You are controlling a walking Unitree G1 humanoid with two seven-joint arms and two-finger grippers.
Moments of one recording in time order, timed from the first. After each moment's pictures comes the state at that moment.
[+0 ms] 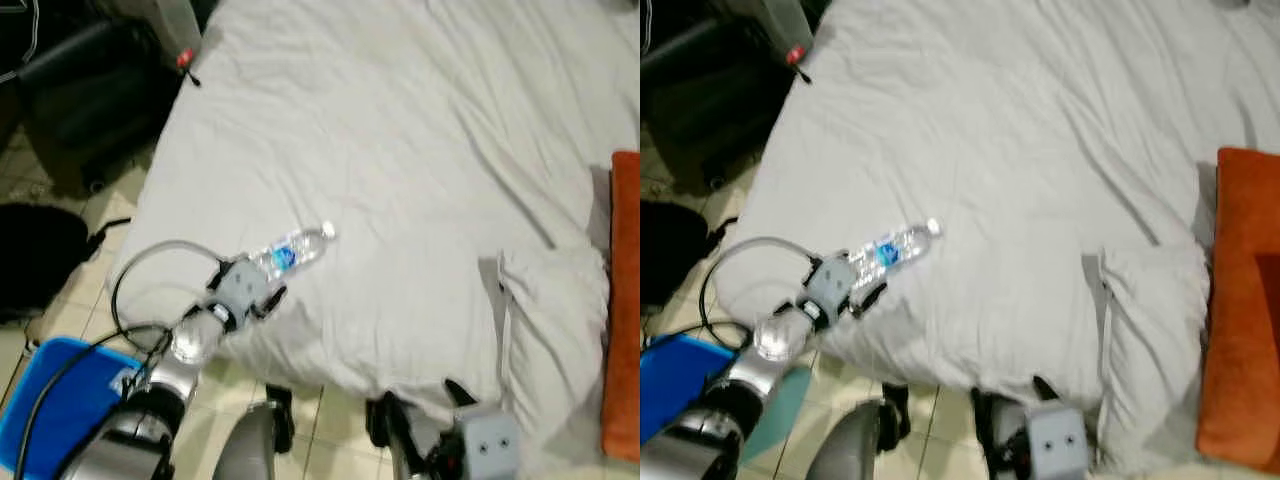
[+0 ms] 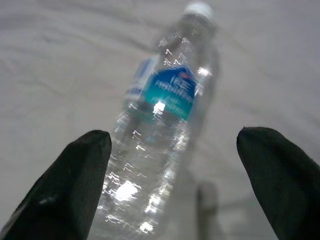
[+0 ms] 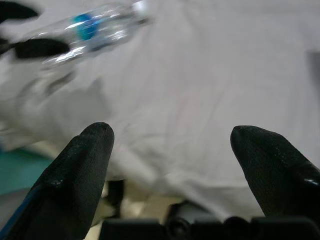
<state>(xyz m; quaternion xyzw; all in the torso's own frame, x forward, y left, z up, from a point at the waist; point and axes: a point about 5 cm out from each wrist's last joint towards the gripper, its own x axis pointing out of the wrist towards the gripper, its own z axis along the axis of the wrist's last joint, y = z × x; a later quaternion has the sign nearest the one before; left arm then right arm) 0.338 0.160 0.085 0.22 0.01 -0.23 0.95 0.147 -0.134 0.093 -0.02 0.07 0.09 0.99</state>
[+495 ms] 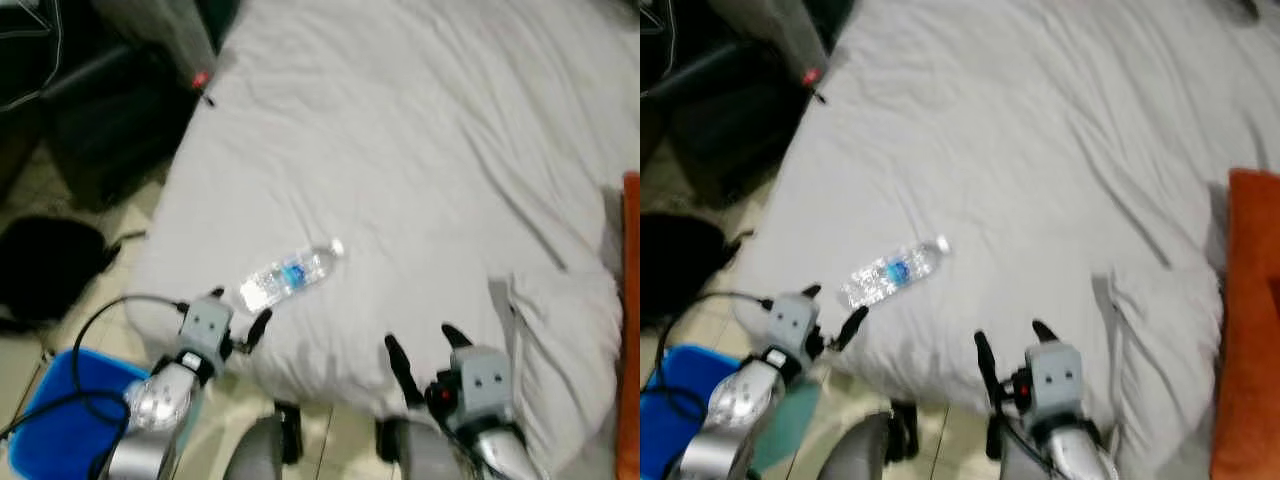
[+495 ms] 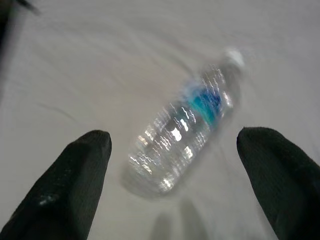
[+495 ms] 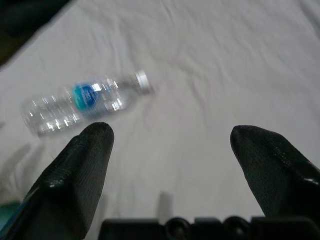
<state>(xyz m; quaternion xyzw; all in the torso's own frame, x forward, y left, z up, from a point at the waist) 0.276 0.170 0.091 0.10 -0.01 -0.17 0.98 0.211 -0.139 0.105 -0.02 0.01 0.10 0.99</state>
